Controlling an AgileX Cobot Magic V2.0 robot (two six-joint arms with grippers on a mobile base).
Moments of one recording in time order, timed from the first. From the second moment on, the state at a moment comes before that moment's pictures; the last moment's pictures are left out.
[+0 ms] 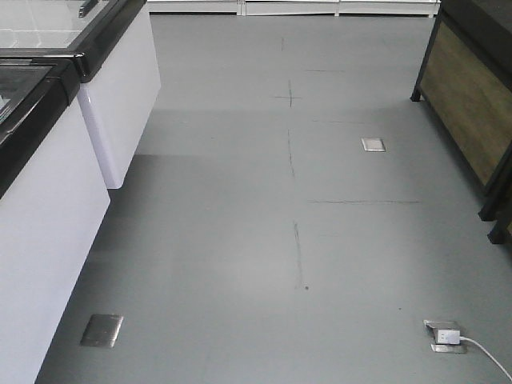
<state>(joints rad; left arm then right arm) 0.73 1.06 -1.10 -0.05 0.35 -1.06 -0.04 -0.01 0.03 -0.07 0.17 0.17</state>
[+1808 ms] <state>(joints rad) 0.73 1.25 -0.77 -0.05 -0.39 -1.39 -0.04 -0.01 0.03 -0.07 0.17 0.17</state>
